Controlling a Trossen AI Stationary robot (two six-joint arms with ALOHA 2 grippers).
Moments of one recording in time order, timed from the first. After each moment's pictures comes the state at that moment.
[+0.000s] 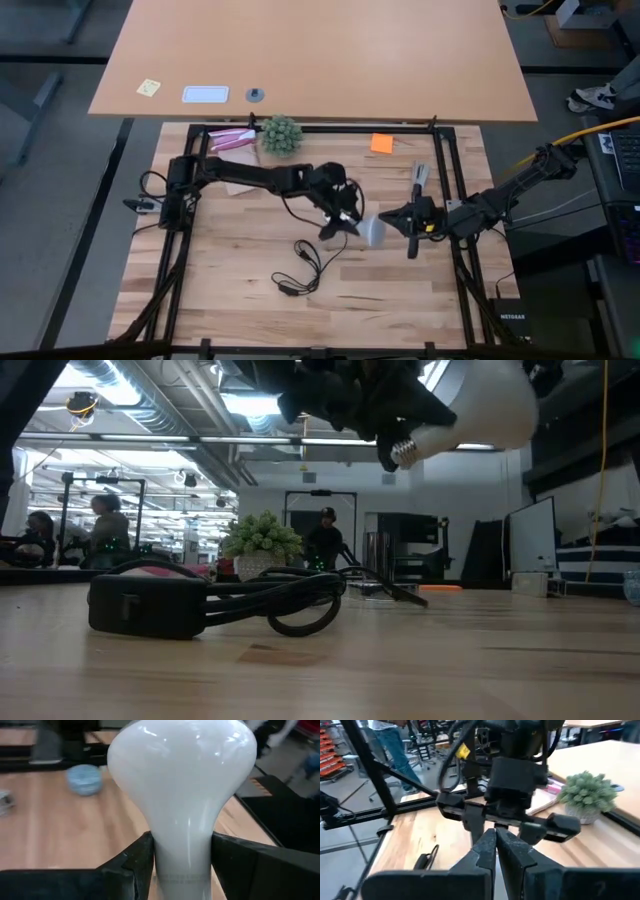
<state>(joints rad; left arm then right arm) 0.08 1.99 1.51 -0.06 0.51 0.07 0.56 0.83 0.61 0.00 0.69 0.30</state>
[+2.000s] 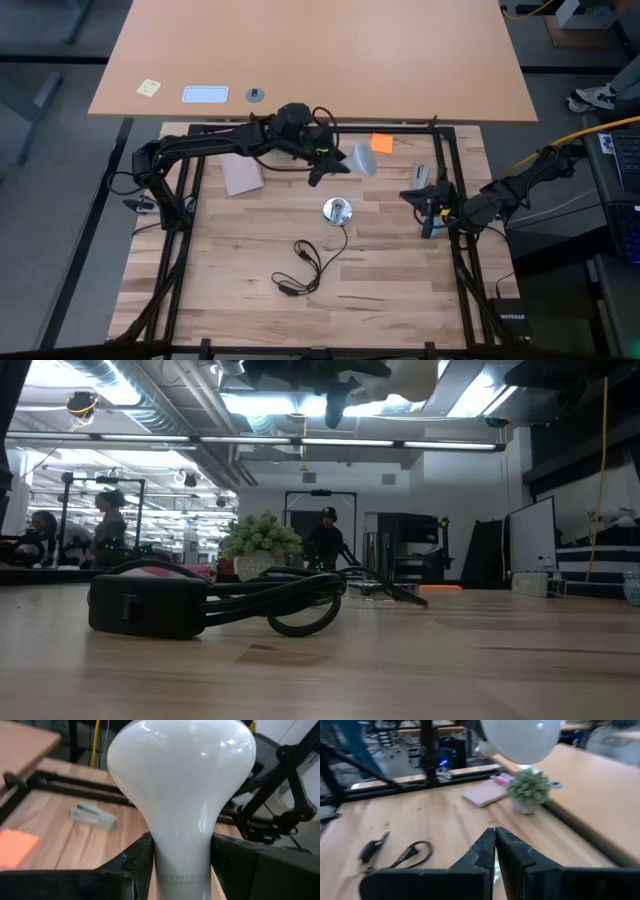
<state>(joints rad) 0.30 1.72 1.51 -0.16 0.46 -0.13 0.56 0.58 0.61 -0.37 0.83 0.30</state>
